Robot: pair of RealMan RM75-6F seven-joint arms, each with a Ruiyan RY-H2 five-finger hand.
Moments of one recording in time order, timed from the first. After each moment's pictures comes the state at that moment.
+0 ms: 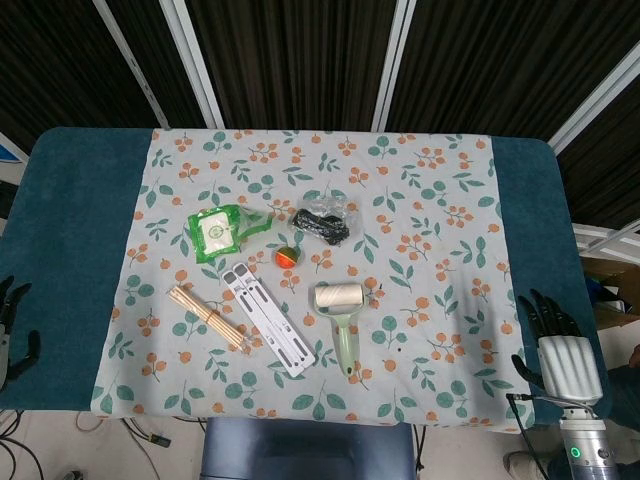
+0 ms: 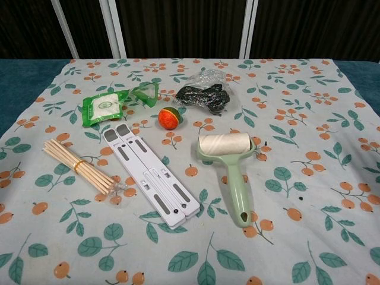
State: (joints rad) left arm -0.04 -1.10 -0.08 -1.74 1.35 1.48 0.09; right arm 0.09 -1.27 0.02 -1.56 -1.50 1.53 -0.20
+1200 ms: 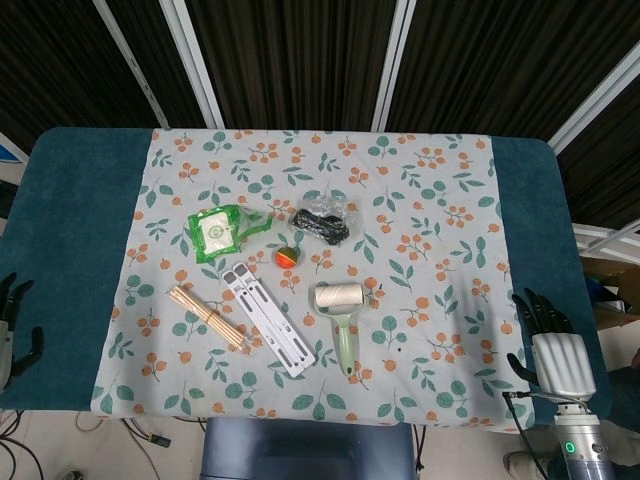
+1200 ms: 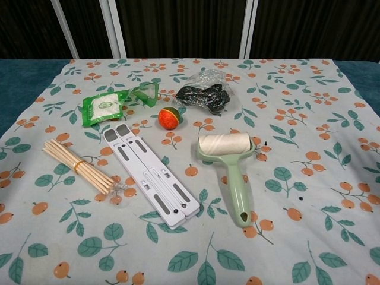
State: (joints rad) left arm -0.05 -1.13 -0.09 -1.72 1.34 1.49 0.11; right arm 0.11 -1.29 0.04 -1.56 -1.51 1.48 -0.20
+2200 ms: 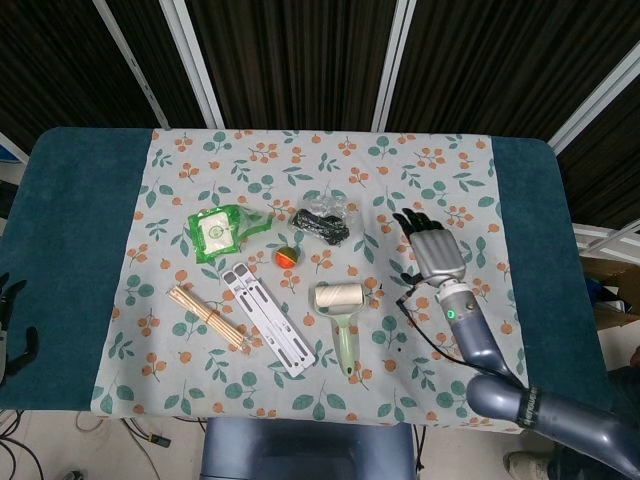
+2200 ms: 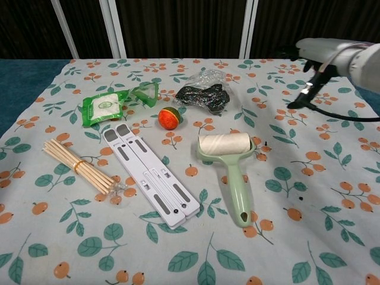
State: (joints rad) left arm -0.05 -1.11 -0.10 -1.74 1.30 1.48 0.10; right arm 0.74 -1.51 0.38 -1.49 -0.84 0.90 -0.56
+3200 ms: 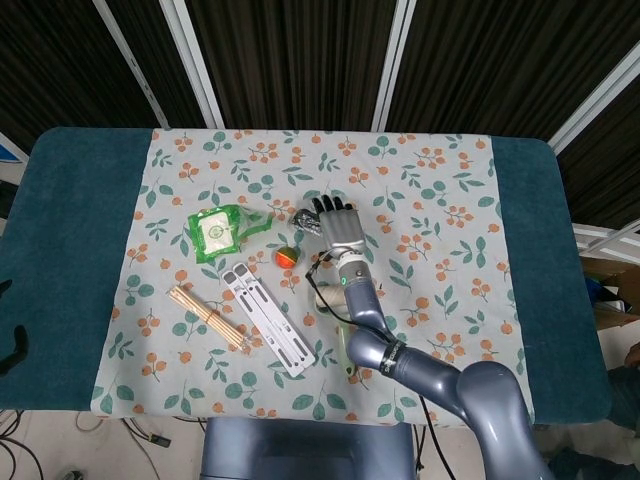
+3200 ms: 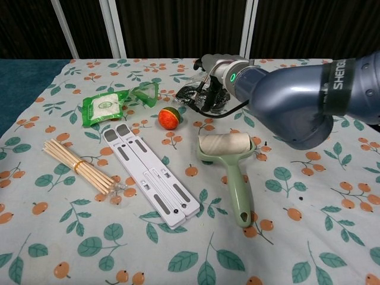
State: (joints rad) left arm -0.04 -1.11 -0.12 -1.76 1.24 1.47 0.08; right arm 1.21 -2.04 0.48 -0.74 -0.60 0.80 -0.63
